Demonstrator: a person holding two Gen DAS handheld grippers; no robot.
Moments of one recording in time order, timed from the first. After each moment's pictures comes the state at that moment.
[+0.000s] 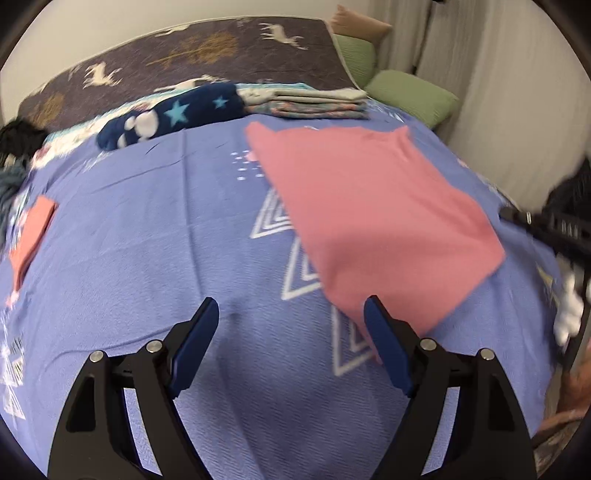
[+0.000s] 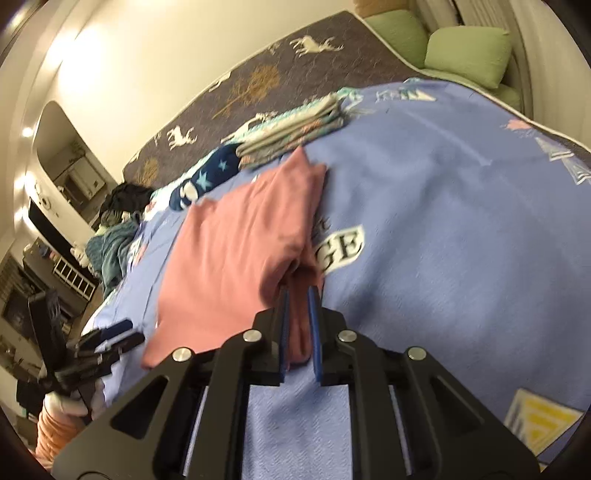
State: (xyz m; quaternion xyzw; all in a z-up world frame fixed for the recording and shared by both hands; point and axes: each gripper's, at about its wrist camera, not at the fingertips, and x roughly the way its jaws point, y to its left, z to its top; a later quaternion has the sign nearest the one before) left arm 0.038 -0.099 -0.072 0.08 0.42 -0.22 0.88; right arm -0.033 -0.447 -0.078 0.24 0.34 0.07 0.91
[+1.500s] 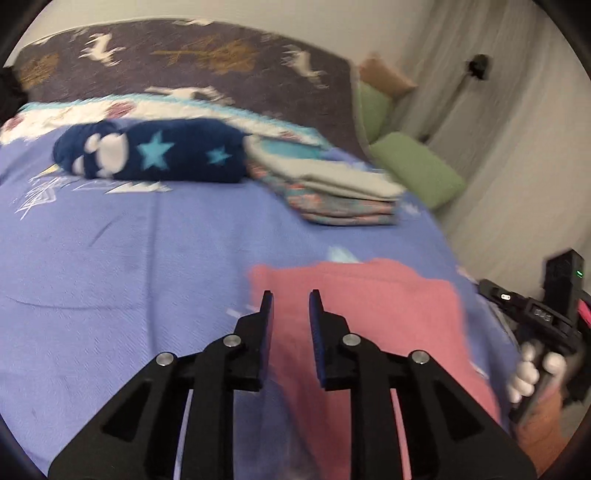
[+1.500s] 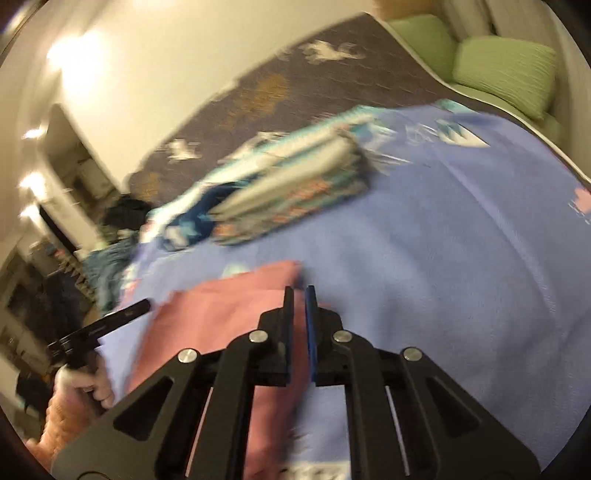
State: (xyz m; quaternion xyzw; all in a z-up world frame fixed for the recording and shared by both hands) left arm 0.212 -0.109 -0.050 -0.08 0.38 -0.27 0.88; right arm 0.130 -0.470 -0.055 0.22 0.32 0.16 0.91
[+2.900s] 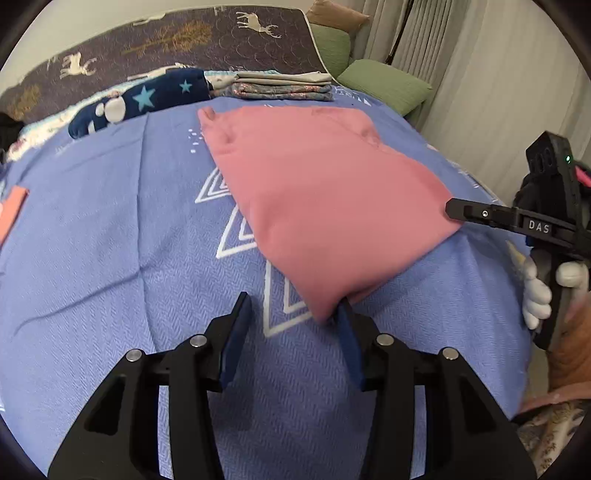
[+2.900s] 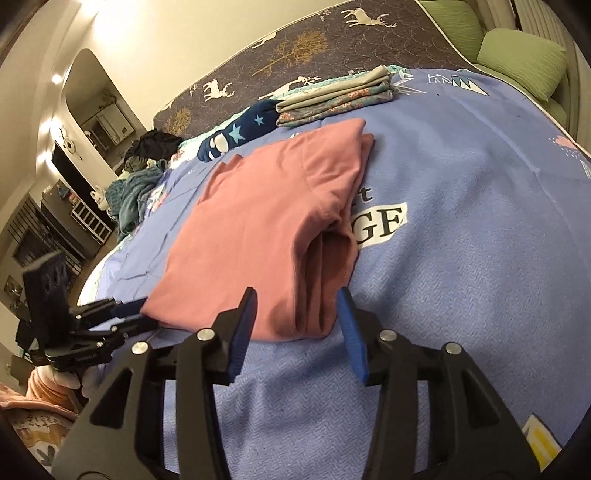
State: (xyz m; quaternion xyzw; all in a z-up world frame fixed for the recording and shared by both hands) left arm 0.008 -0.118 -0.086 0.06 0.44 -0.26 0.86; right arm -0.023 -0.420 -0.093 0.17 0.40 0.16 0.89
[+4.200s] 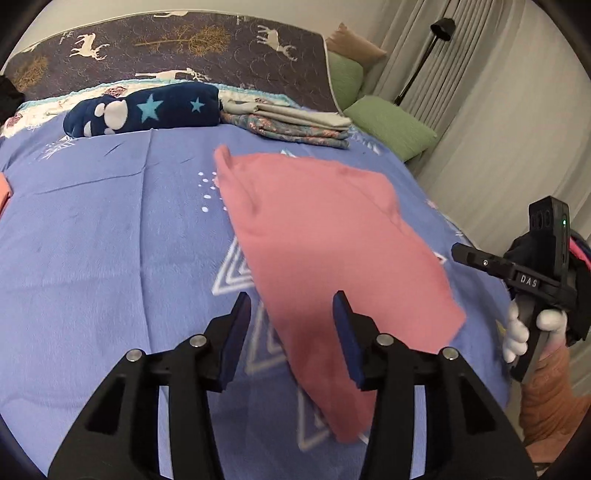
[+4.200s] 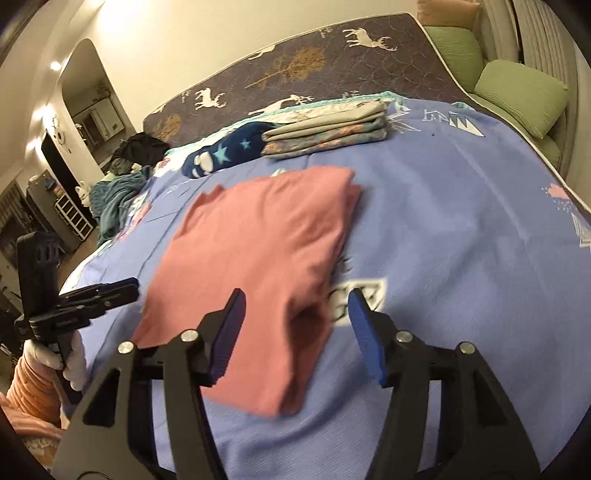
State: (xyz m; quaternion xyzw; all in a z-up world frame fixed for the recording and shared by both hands) left arm 0.087 -0.107 -0.073 -0.03 0.42 -0.27 0.86; right arm 0.028 -0.437 -0.069 0.13 0.39 0.12 0.90
